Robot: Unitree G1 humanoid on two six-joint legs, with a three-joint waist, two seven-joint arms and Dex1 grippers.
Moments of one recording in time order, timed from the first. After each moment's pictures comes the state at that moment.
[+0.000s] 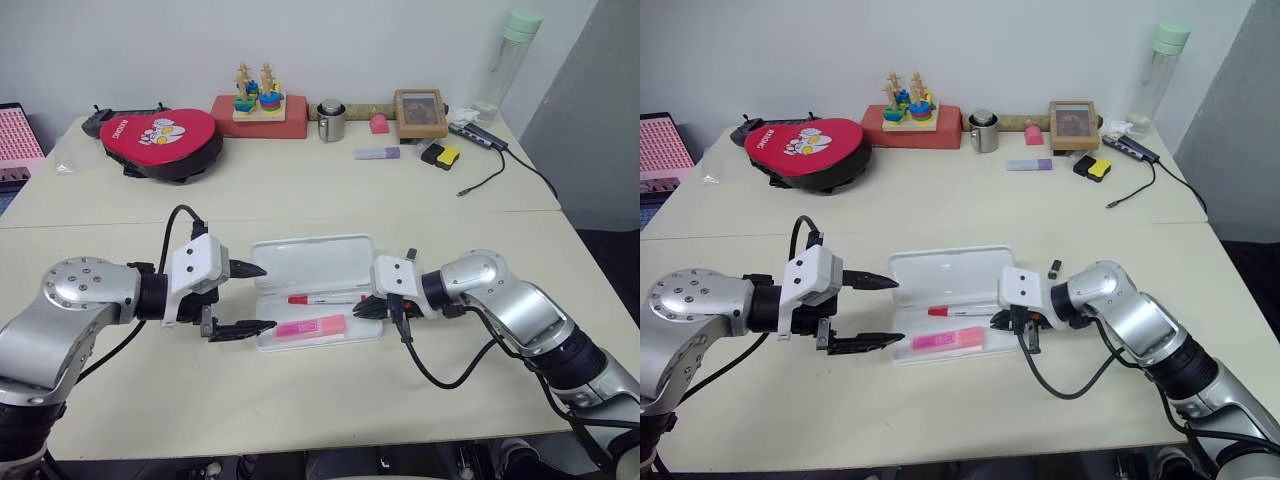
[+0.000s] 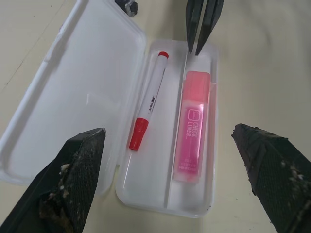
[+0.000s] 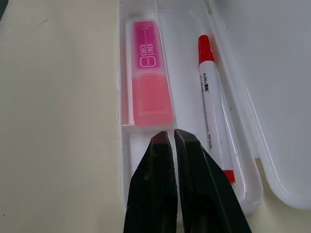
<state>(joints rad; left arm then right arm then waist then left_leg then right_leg) -0.20 1.02 0.10 -0.40 -0.48 0.55 -1.17 -0.60 -0.65 0.50 -0.25 0.18 0.58 1.11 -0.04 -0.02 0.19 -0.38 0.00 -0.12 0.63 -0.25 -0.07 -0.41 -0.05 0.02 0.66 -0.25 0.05</state>
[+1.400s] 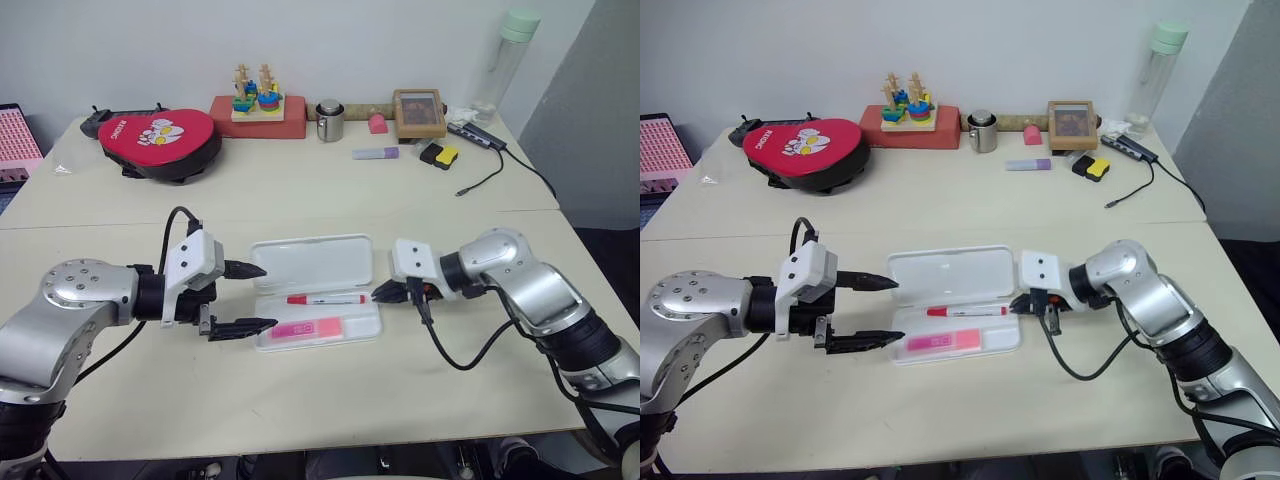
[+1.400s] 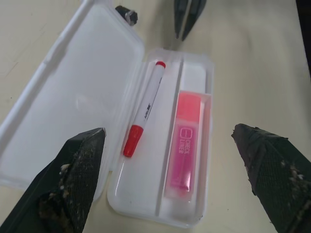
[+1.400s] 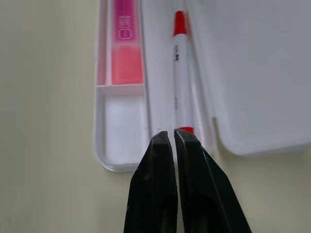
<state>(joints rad) -0.19 1.01 0.13 -0.40 -0.57 0.60 -1.17 -0.67 -0.69 0.41 -0.14 0.12 0.49 1.23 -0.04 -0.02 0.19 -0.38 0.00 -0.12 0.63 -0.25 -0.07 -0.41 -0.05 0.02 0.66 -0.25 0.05</state>
